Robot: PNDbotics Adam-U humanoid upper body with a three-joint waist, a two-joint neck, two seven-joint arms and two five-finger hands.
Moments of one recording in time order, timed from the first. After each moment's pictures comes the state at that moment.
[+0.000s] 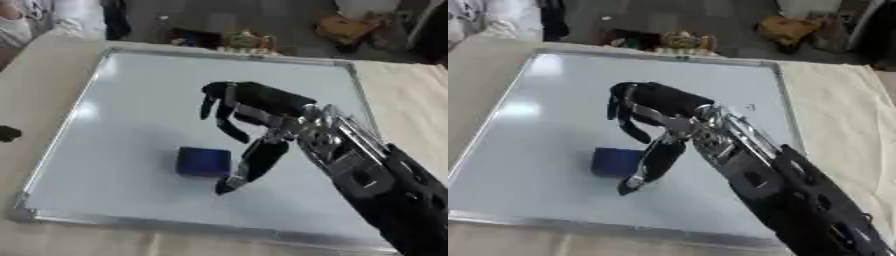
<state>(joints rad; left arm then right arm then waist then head) -0.23 0.14 0.15 -1.98 0.19 -0.04 -0.06 -0.77 -0.39 0.49 -1.73 0.64 0.11 0.47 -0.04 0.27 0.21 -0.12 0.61</state>
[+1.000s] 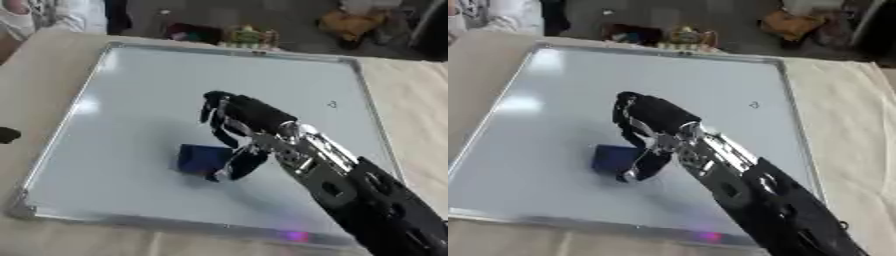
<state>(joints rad) -0.23 0.14 0.15 -1.98 0.19 -0.03 -0.07 -0.75 -0.34 0.53 -1.58 0.78 0.10 0.34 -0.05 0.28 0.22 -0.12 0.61</state>
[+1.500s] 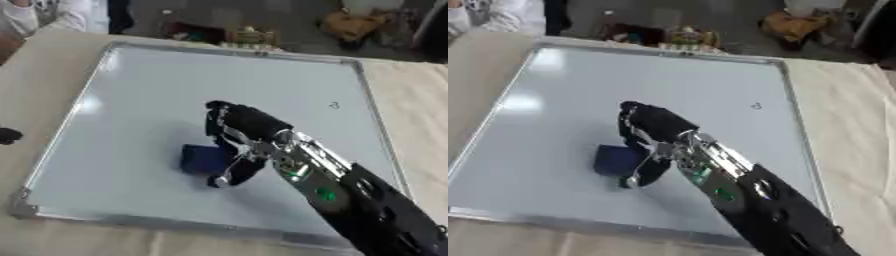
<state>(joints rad) -0.23 0.14 0.15 -1.98 0.19 -0.02 -0.07 -0.75 -0.32 0.54 -1.52 0.80 0.08 0.32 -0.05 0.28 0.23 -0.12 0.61</state>
